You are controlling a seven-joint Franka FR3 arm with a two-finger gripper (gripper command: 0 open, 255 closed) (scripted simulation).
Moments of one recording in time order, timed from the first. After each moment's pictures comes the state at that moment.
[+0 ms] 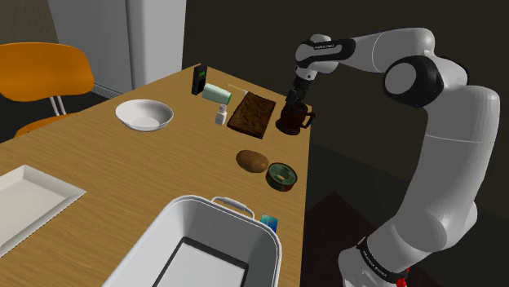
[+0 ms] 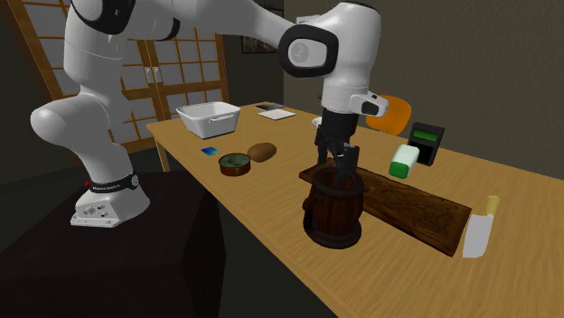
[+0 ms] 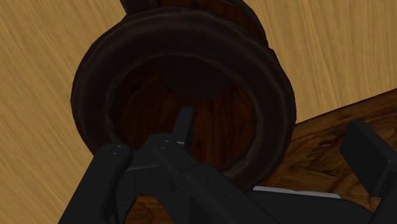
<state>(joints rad) -0.19 0.49 -0.17 -1.50 0.11 1.92 -0.57</state>
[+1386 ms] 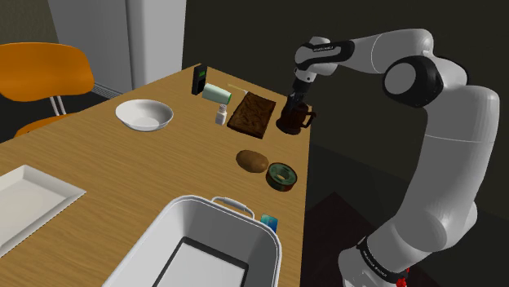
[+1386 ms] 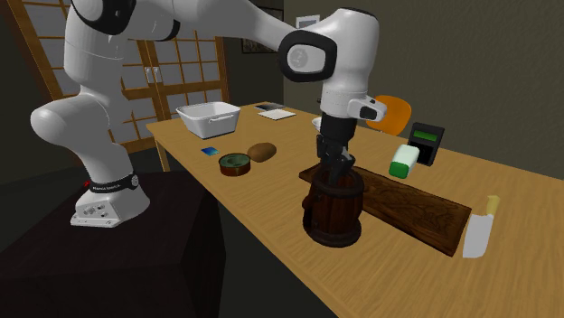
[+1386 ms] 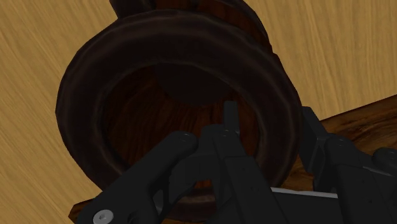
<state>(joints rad) -0.19 0.49 -0.17 -1.52 0.12 1.94 -0.57</state>
